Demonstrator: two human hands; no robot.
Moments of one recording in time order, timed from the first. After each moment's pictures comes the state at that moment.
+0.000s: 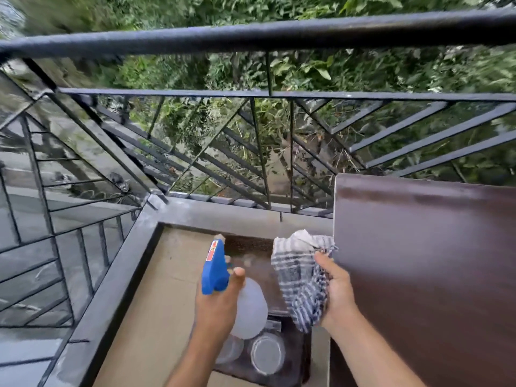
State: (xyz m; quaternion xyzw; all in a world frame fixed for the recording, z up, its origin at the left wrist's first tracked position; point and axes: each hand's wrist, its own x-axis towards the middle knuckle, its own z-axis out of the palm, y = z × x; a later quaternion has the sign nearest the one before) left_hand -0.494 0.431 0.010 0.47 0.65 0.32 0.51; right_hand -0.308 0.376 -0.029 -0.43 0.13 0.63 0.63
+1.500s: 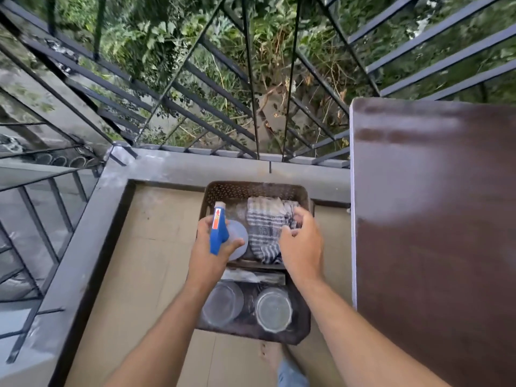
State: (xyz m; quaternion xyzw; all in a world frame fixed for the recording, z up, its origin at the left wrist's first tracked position) left_hand -0.547 0.482 -0.151 0.62 0.55 0.22 0.52; right_hand -0.381 0.408 -0.149 -0.84 -0.21 0.28 0.41
